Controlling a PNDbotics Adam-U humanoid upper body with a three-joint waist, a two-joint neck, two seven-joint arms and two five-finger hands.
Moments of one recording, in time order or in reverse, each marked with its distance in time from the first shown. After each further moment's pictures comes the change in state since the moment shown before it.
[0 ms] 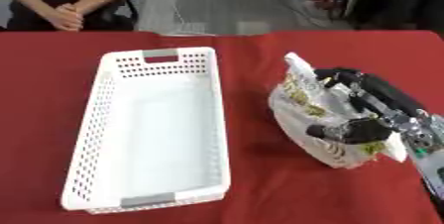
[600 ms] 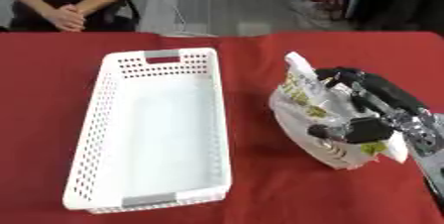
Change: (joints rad) left arm 0.000 0.000 0.000 0.000 0.000 0.000 0.000; right arm -0.004 -0.022 -0.001 -0.019 -0.008 0.006 -0.007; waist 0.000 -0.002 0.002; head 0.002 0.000
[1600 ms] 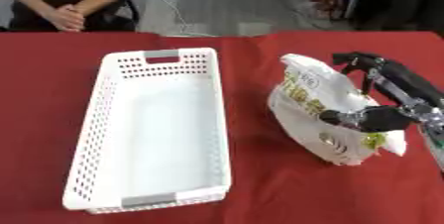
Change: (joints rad) left arm 0.001 0.000 0.000 0.000 0.000 0.000 0.000; right arm 0.004 -0.037 -0.044 -0.036 0.001 0.035 -0.037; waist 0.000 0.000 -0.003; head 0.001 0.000
